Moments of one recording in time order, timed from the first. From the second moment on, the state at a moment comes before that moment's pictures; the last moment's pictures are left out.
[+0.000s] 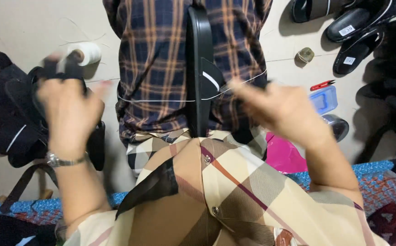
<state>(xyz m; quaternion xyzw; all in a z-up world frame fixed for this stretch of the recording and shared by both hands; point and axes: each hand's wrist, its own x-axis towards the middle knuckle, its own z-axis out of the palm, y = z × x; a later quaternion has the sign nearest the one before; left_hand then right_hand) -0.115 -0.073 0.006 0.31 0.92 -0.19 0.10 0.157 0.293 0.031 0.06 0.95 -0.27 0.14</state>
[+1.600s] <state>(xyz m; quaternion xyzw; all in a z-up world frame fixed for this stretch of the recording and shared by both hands) -0.063 -0.037 0.031 0.23 0.61 0.42 0.63 0.132 0.255 -0.023 0.01 0.92 -0.39 -0.02</state>
